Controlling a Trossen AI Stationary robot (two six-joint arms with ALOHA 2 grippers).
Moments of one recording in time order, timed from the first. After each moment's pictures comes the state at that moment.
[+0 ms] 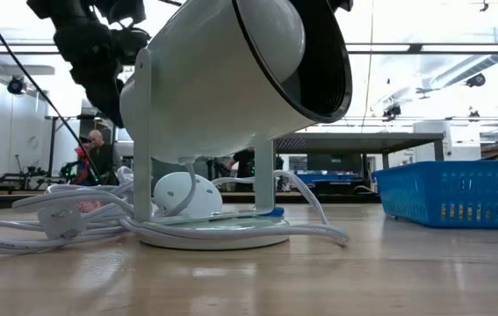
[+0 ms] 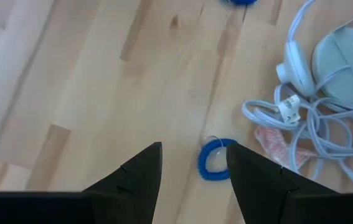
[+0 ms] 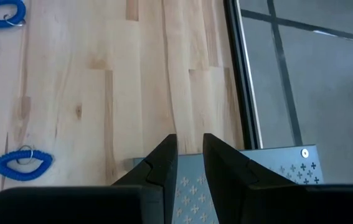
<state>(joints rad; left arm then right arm) 0.19 1.11 0.84 -0.83 0.05 -0.14 -0.30 1.76 1.65 -0.77 0.11 -0.34</state>
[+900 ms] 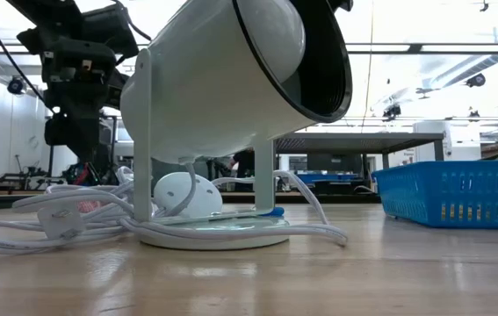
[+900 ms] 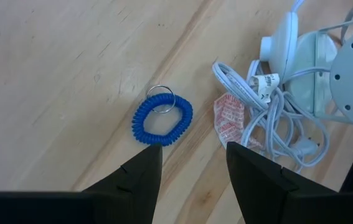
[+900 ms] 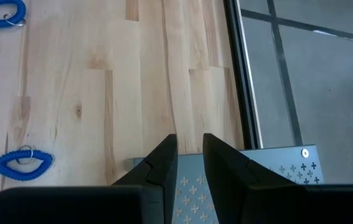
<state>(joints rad) 0.19 1.11 0.63 -0.68 0.31 -0.58 -0.30 1.76 1.65 -0.77 0.11 -0.34</state>
